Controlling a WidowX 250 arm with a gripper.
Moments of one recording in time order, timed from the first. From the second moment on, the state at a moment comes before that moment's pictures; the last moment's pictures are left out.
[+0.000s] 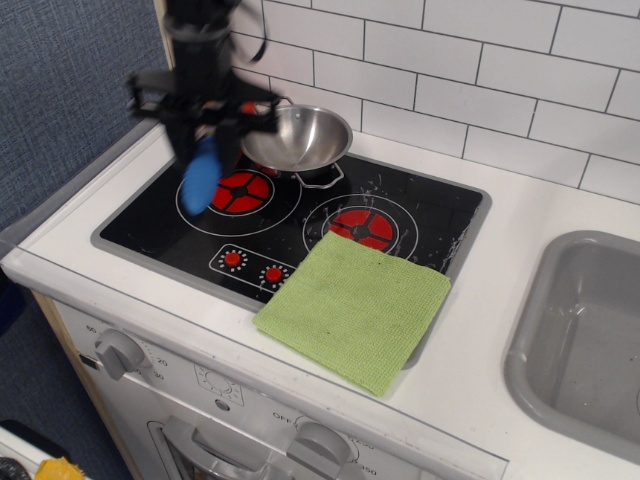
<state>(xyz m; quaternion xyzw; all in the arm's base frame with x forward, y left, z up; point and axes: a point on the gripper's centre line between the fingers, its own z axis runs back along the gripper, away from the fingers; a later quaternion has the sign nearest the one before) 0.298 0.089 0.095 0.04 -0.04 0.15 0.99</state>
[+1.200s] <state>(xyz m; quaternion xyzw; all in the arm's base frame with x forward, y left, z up) 0.386 -0.031 0.037 0.03 -0.06 0.01 1.00</state>
